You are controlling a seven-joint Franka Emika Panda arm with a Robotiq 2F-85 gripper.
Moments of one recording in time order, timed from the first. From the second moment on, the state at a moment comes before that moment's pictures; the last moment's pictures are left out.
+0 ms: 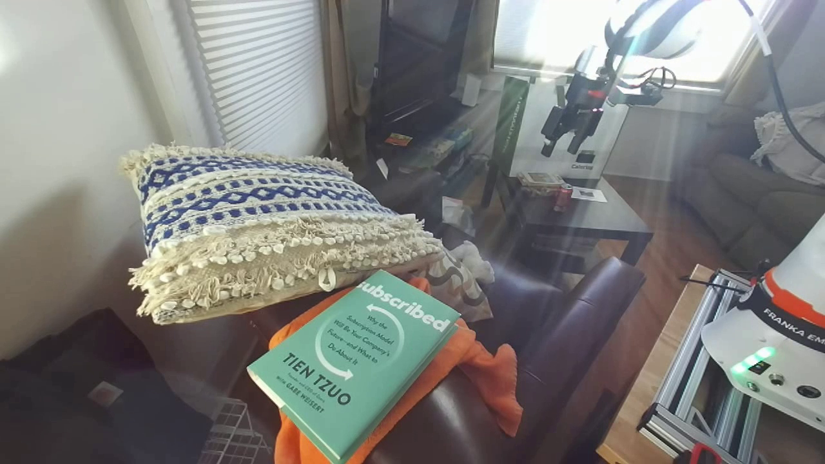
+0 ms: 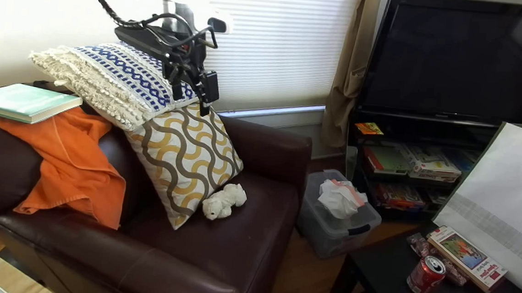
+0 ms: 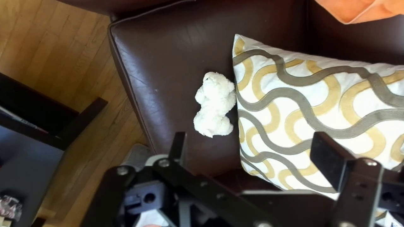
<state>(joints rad) -0.05 -0.20 -0.10 -2.51 0.11 2.38 -0.03</state>
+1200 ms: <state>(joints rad) -0.07 0.23 -0.08 -2.24 0.41 2.46 -0.22</state>
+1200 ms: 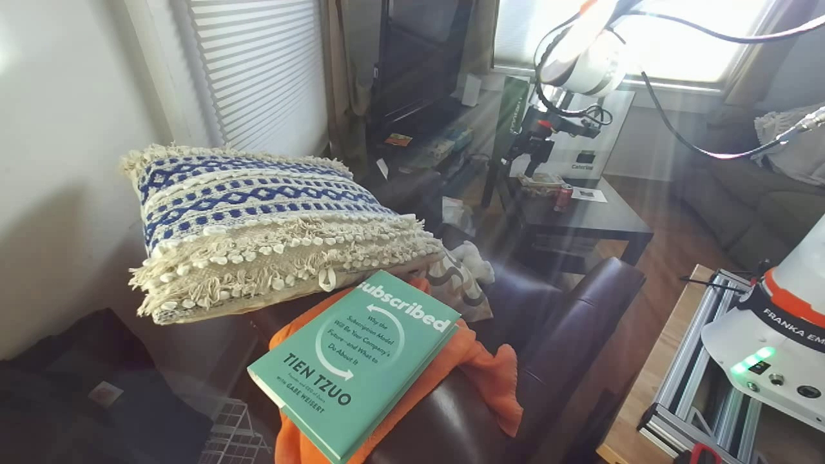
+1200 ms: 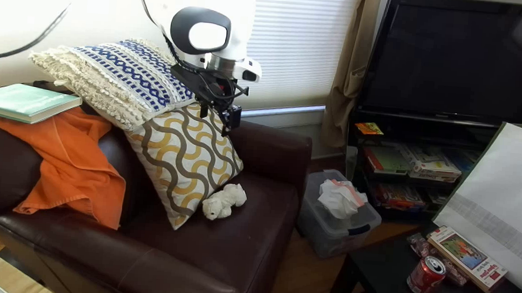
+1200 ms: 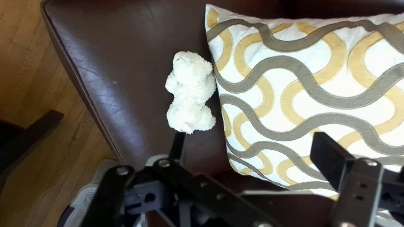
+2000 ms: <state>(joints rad) -0.14 0.83 -0.02 -1.80 0.33 2.39 -0.14</state>
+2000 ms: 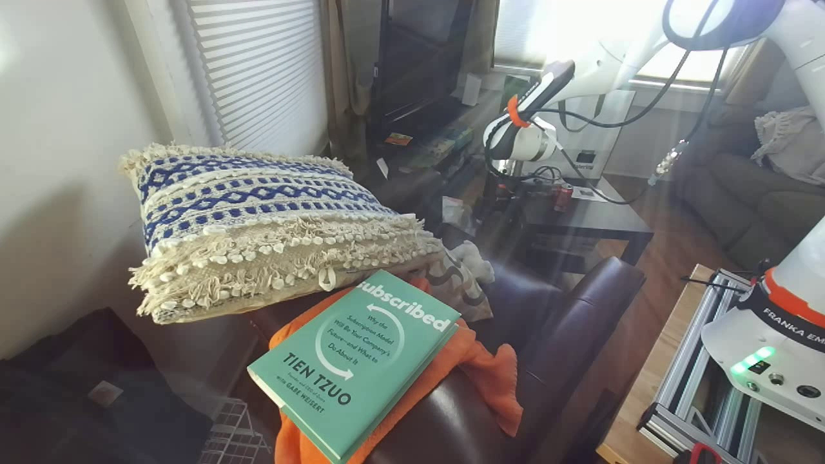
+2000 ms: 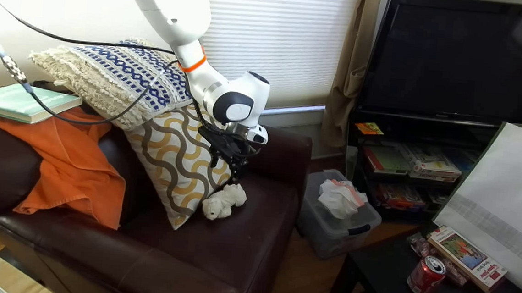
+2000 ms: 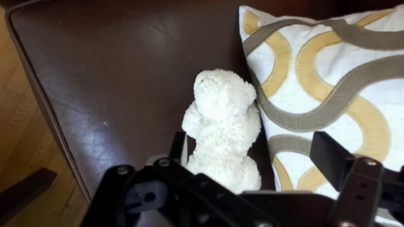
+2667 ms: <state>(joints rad) -0.13 1.12 0.00 -1.48 0.24 2.17 -0.07</state>
